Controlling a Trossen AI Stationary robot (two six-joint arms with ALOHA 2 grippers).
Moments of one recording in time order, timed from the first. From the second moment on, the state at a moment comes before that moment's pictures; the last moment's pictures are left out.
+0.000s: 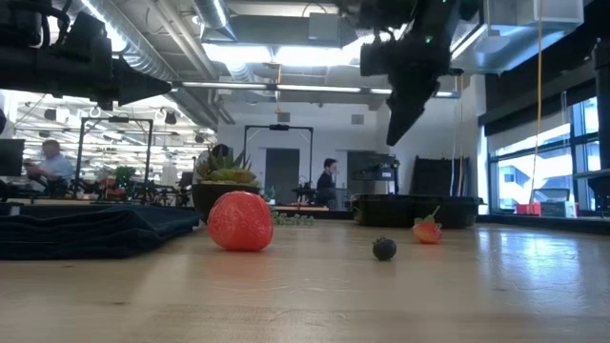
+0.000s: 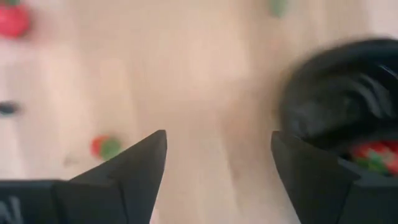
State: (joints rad) left arm 0.15 0.00 0.01 0.11 -0.44 0.06; right arm -0.14 1.57 1.22 -0.83 0.02 0.07
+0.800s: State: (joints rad) left arm 0.15 0.00 0.01 0.11 -0.44 0.06; right arm 0.14 1.81 1.22 -0.75 0.02 0.13
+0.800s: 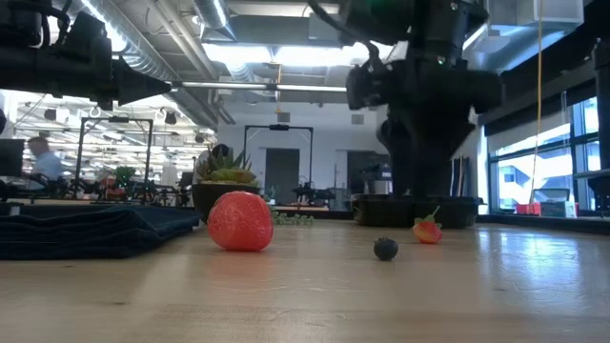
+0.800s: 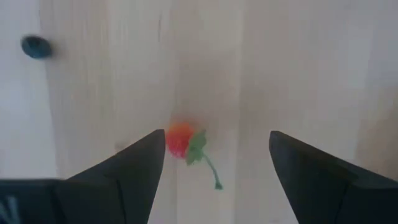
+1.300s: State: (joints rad) left arm 0.15 0.00 0.01 0.11 -0.44 0.06; right arm 0.19 1.94 1.22 -0.74 0.02 0.12
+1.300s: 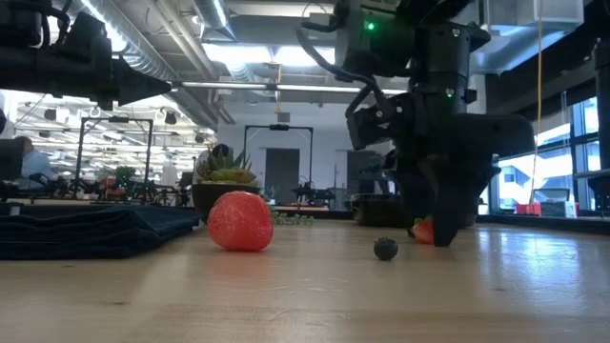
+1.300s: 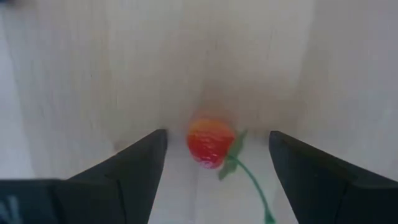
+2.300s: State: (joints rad) left arm 0.15 0.00 0.01 0.11 -0.44 0.06; right arm 0.12 1.90 1.23 -0.83 0.04 0.10
